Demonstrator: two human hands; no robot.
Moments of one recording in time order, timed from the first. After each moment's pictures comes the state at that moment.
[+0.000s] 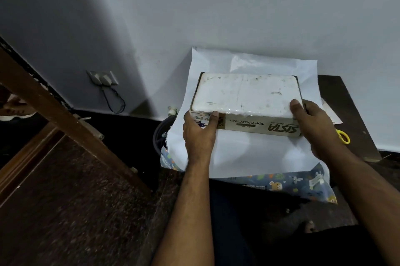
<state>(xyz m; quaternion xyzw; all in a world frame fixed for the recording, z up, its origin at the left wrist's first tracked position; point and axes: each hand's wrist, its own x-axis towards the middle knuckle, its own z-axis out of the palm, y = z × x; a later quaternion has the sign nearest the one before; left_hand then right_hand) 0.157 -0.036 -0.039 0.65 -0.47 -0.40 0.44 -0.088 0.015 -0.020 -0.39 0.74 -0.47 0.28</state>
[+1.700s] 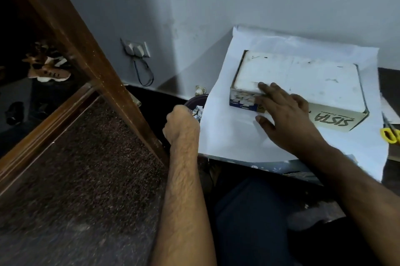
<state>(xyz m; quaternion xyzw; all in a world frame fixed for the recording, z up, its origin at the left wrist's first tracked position) 0.286 -0.038 -0.029 0.81 -0.49 -0.24 0.21 0.043 0.002 -0.026 -0.78 0.60 -0.17 0.00</state>
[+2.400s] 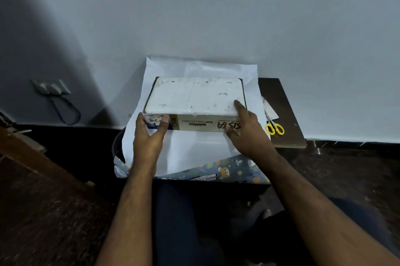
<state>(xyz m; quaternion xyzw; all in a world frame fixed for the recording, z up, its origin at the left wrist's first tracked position) 0.174 -0.026 -0.045 0.60 -0.50 -0.44 0.44 -0.063 0.057 -0.012 -0.54 0.77 -0.28 0.20</state>
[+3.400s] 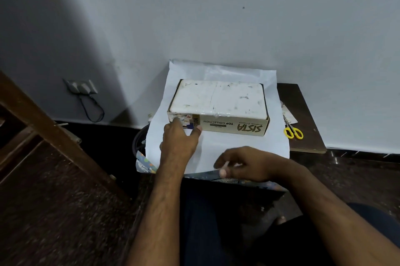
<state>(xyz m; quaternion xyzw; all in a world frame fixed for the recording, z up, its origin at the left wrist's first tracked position) 0.166 0.008 0.005 0.65 -0.64 -0.30 0.28 -0.031 0.079 0.001 -0.74 0.54 -0.09 0.38</state>
